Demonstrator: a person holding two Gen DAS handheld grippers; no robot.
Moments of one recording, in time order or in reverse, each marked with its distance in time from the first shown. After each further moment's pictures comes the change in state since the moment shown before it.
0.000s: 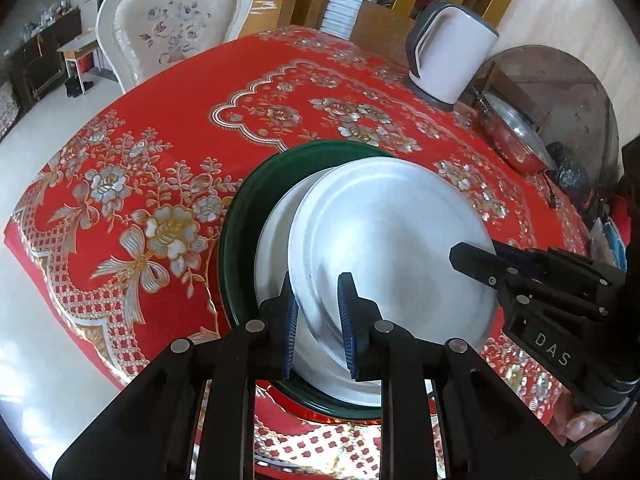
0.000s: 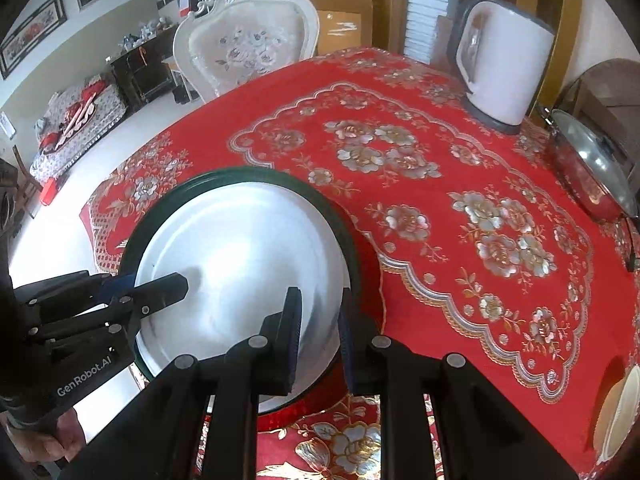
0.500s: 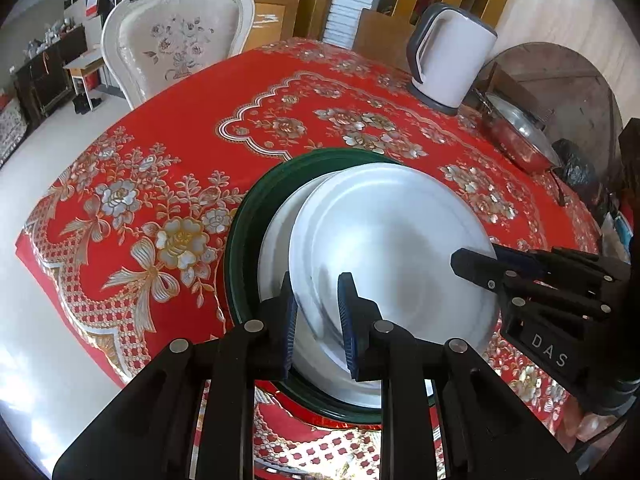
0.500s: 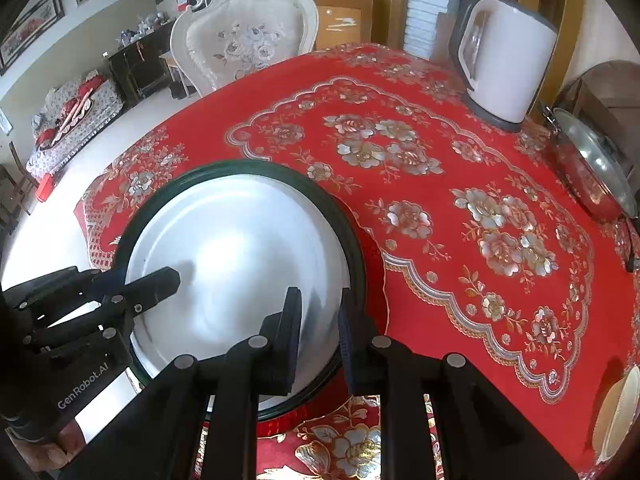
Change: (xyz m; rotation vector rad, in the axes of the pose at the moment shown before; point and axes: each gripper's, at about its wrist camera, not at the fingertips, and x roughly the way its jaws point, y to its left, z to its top) left arm -0.001 -0.004 -0.002 0.036 -0.043 0.052; right arm 0.004 0.004 -0.001 -0.004 0.015 -0.017
